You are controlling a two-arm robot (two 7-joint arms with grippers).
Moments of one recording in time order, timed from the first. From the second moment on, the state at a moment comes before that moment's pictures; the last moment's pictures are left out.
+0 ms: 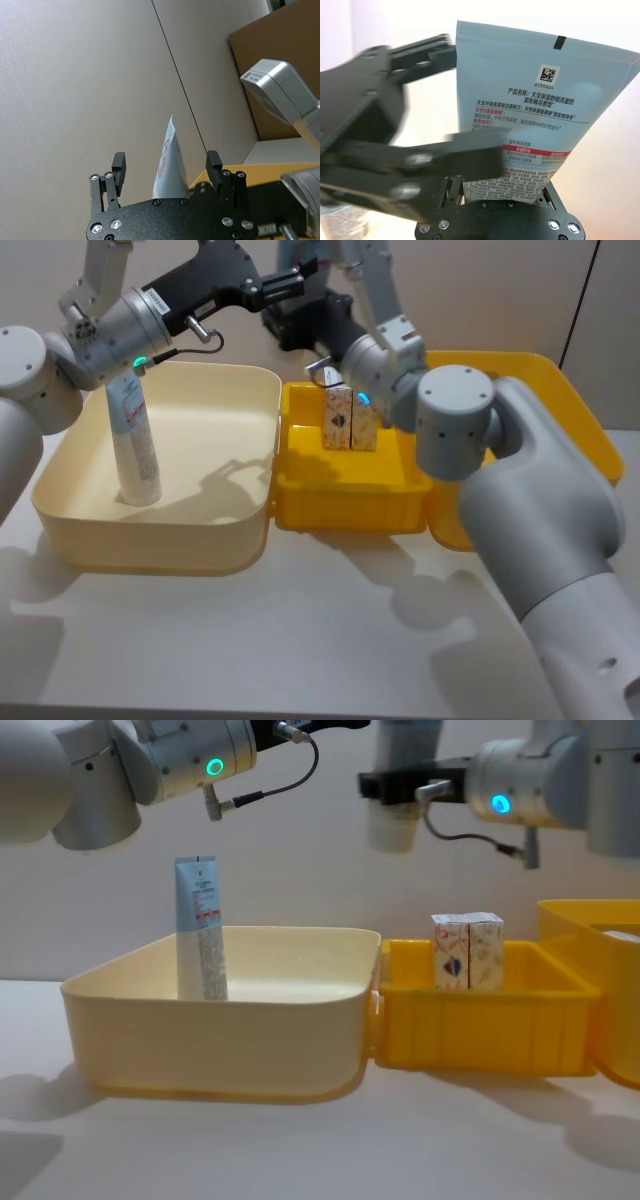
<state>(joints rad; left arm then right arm) -1.19 -0.01 0.40 -0.39 -0.43 -0.53 -0.94 0.81 0.03 -0.33 -1.03 0.06 0.14 0.23</state>
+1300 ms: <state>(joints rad) -1.19 -0.01 0.40 -0.39 -0.43 -0.53 -0.94 0.90 0.12 -0.15 -0.96 -0.05 0.27 -0.07</state>
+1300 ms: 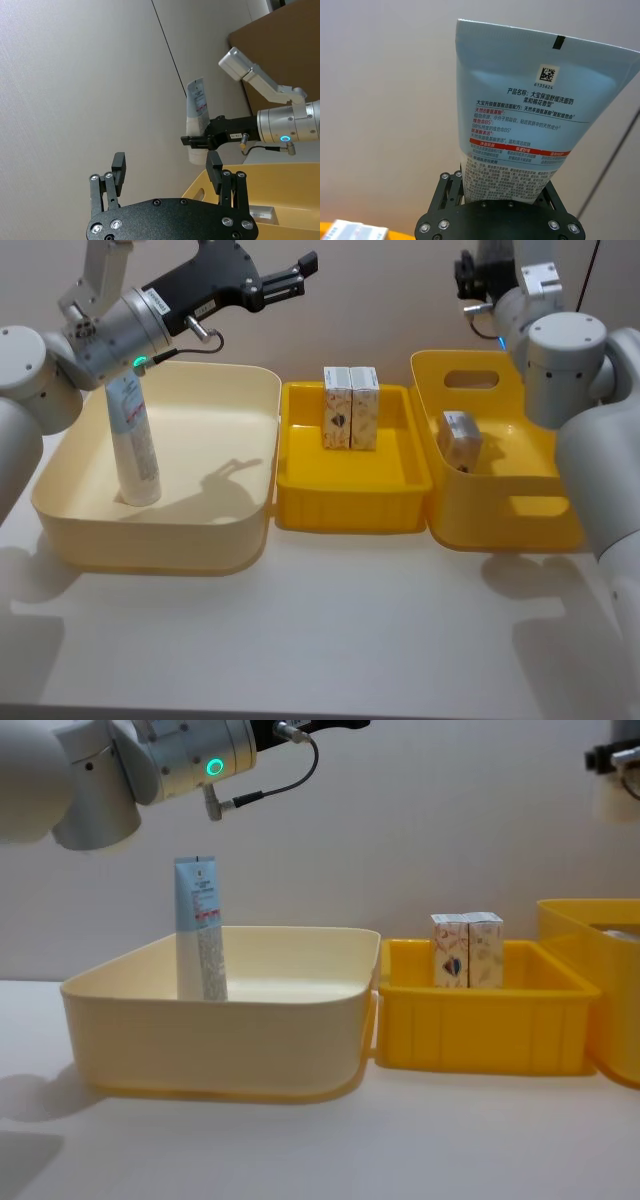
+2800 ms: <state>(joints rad) -1.19 -0.01 0.40 -0.39 -0.43 -0.53 -0.94 0.93 0.13 -0.11 -0.84 -0.10 0.51 -0.14</state>
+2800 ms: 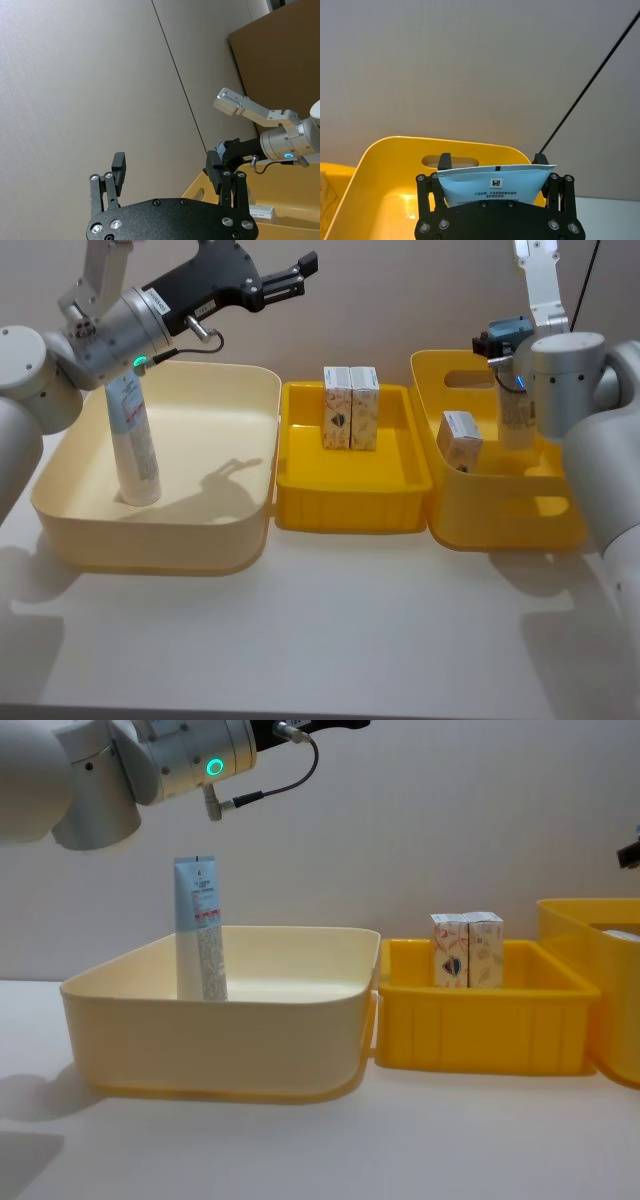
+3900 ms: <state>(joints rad) -1.19 -0.01 0.40 -0.39 -0.43 -0.53 -0.94 1.20 0.19 -0.32 -0.53 -0.18 0.74 0.34</state>
